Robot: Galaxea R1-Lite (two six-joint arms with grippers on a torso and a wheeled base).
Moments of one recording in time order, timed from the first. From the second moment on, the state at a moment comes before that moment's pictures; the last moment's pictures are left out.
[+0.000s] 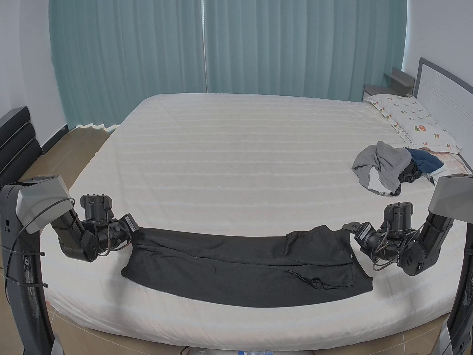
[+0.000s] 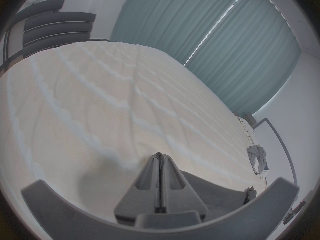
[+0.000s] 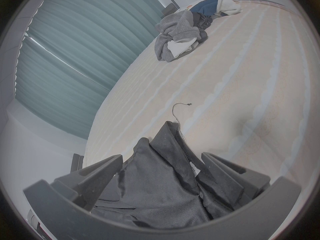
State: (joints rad) left arm 0.03 2.38 -0.89 -0.90 -0.16 -0.59; right arm 0.12 2.23 -0.58 -1.06 0.06 0.87
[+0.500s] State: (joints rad) left arm 0.04 2.38 -0.88 -0.89 -0.18 -0.58; right arm 0.12 2.22 -0.58 -1.06 0.06 0.87
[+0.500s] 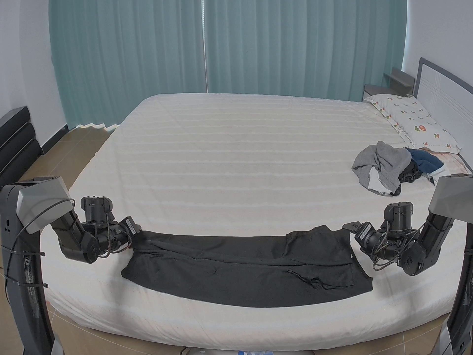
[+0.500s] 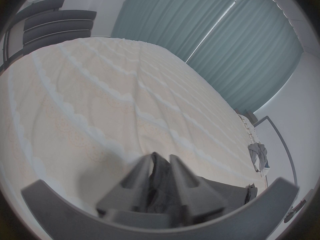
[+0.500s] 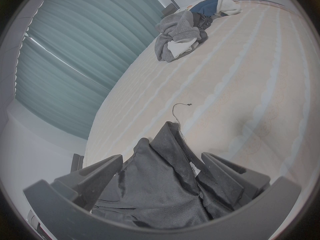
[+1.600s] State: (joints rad) left arm 0.01 2.33 -0.77 -0.80 -0.38 -0.35; right arm 0.12 2.23 -0.58 -1.06 0.06 0.87
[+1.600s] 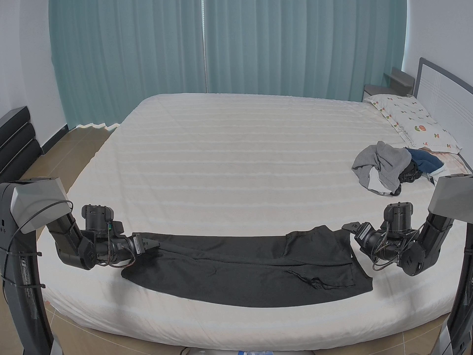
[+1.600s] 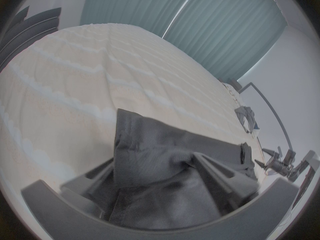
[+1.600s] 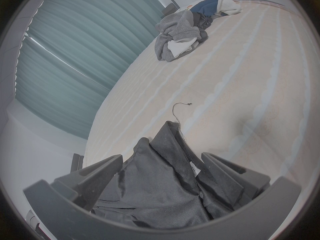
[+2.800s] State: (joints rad) left arm 0.00 2.27 -0.75 -0.80 -0.38 -0.41; right arm 0.12 2.22 -0.58 -1.07 0.06 0.87
